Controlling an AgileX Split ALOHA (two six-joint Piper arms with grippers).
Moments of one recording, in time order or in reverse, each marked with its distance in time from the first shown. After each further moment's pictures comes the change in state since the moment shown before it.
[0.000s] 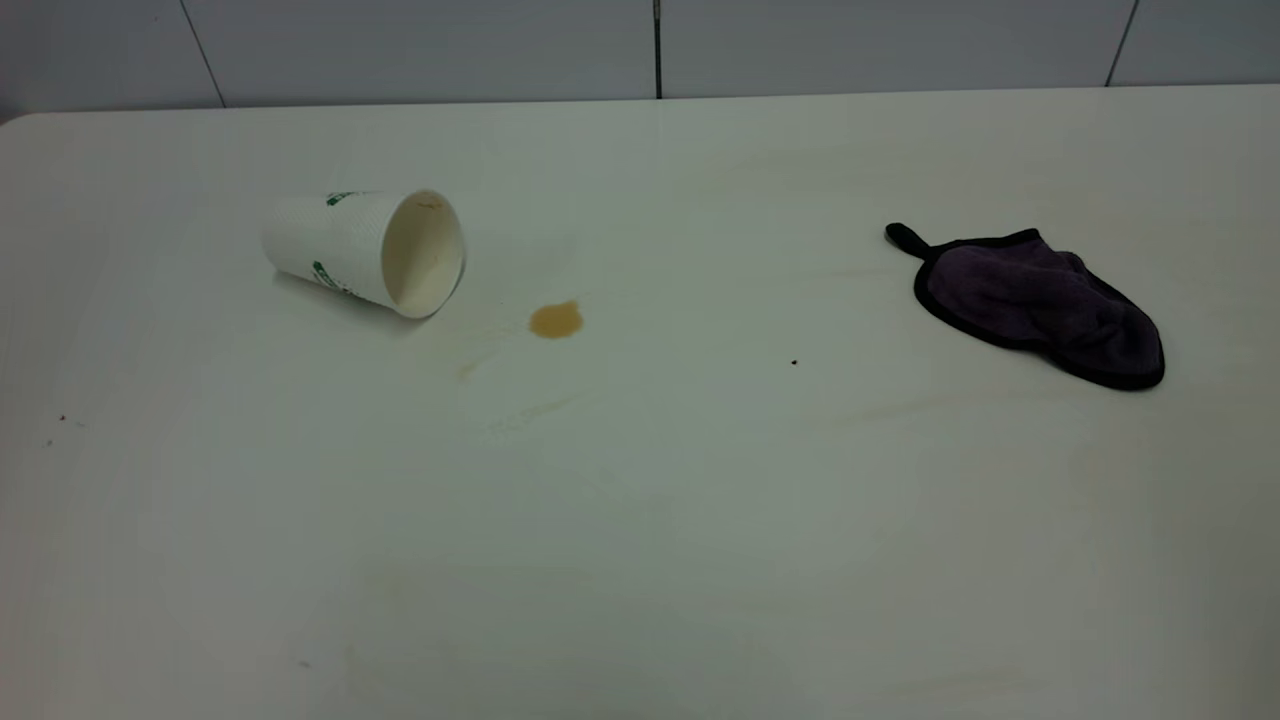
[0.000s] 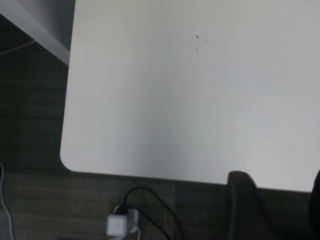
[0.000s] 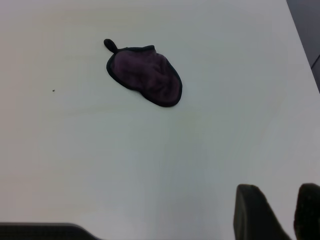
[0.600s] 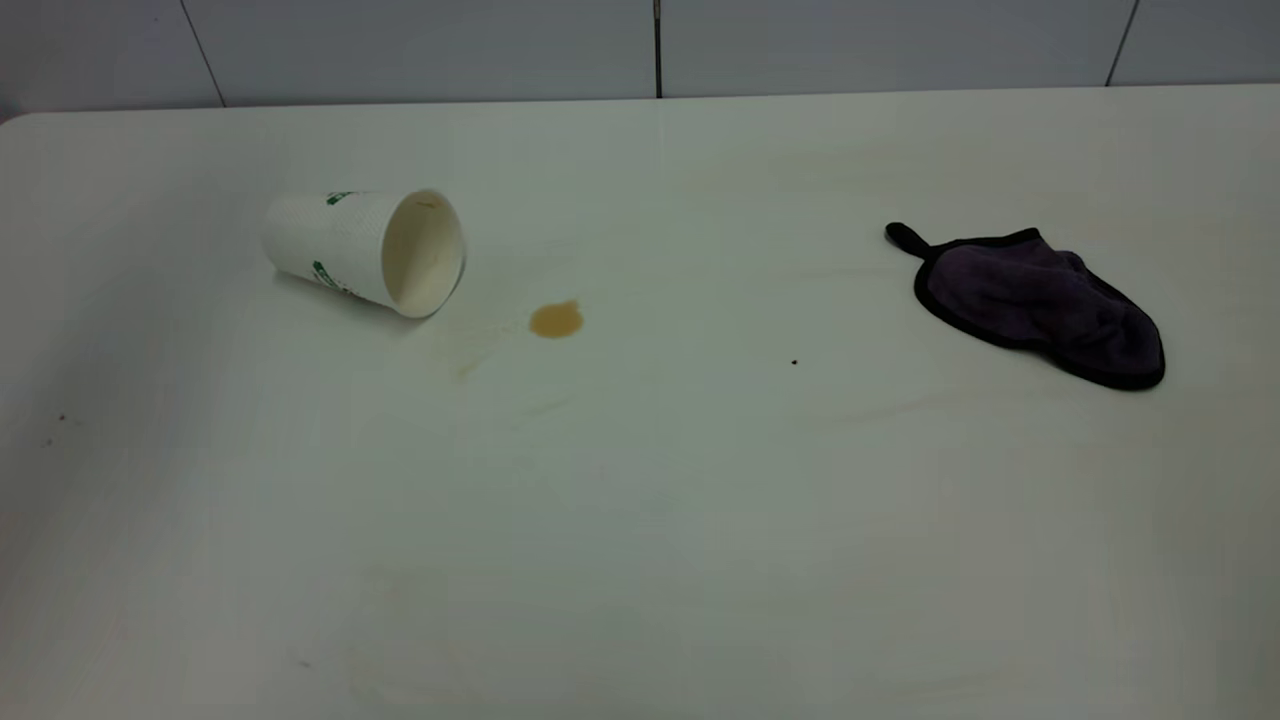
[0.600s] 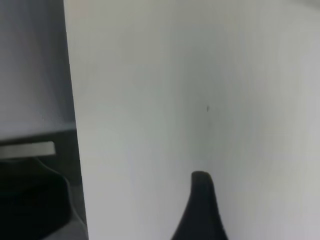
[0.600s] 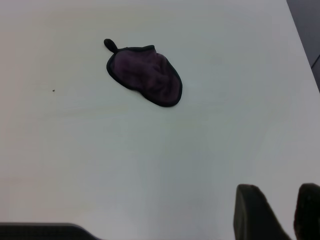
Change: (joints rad) left arm -0.305 0.820 -0.388 0.343 -0.158 -0.290; right arm 0.000 0.000 0.000 0.000 0.000 0.000
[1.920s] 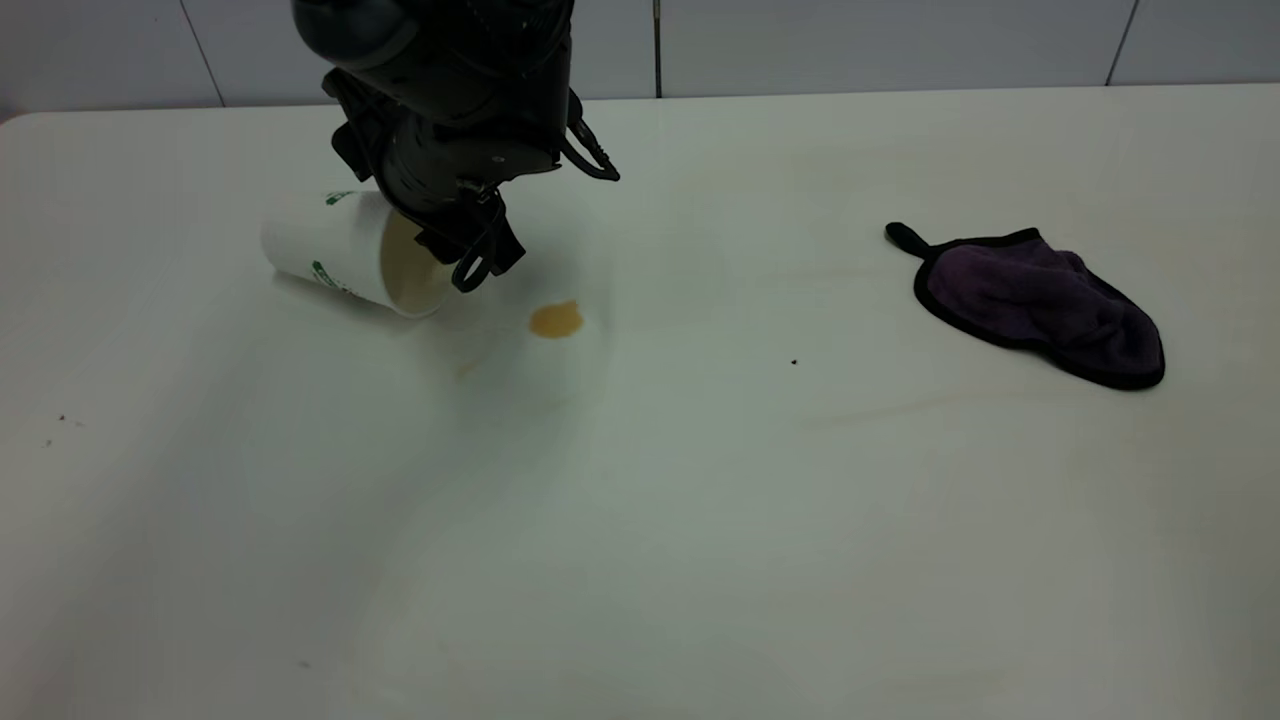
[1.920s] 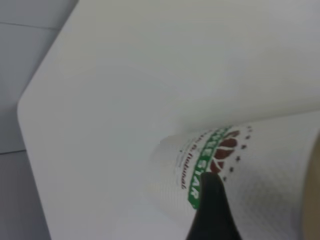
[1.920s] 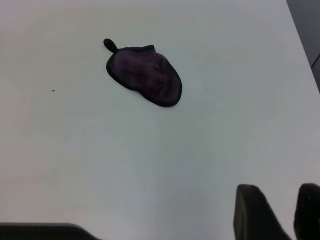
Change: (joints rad) left arm -0.280 0.956 -0.491 0.745 -0.067 -0.521; right arm 0.000 0.000 0.000 0.000 0.000 0.000
